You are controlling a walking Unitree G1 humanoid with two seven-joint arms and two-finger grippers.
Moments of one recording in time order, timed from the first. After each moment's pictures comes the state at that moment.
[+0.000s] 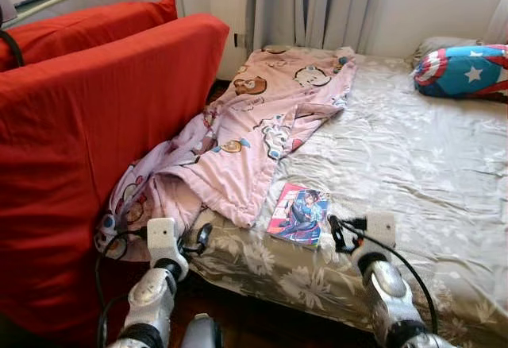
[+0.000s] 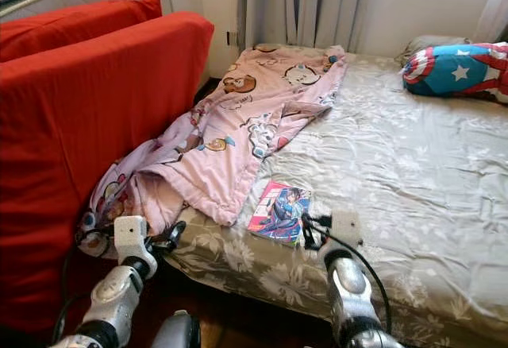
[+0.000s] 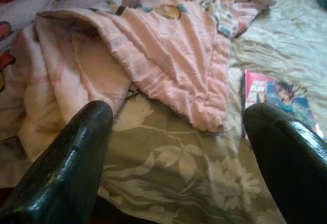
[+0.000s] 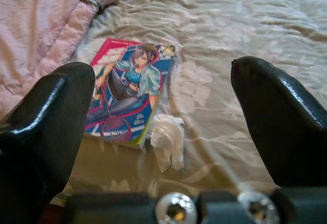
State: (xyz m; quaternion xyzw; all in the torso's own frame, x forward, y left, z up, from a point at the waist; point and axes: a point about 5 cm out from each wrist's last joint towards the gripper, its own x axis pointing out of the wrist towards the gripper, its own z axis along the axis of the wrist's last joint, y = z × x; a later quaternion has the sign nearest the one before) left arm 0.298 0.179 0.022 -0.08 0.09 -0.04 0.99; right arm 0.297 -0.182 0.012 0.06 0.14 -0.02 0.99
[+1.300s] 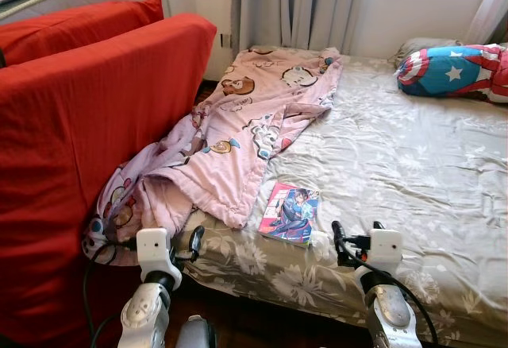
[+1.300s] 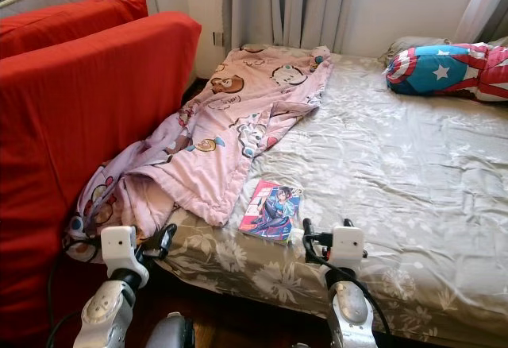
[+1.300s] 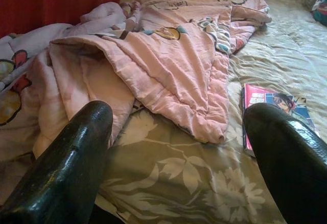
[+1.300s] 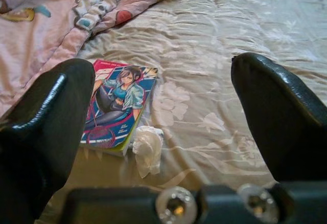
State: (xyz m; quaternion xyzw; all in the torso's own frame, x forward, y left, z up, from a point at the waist) left arm 0.273 0.186 0.030 -0.05 0.05 -0.01 1.00; right arm 0.272 -0.175 0.014 0.02 0.07 -0.01 1.00
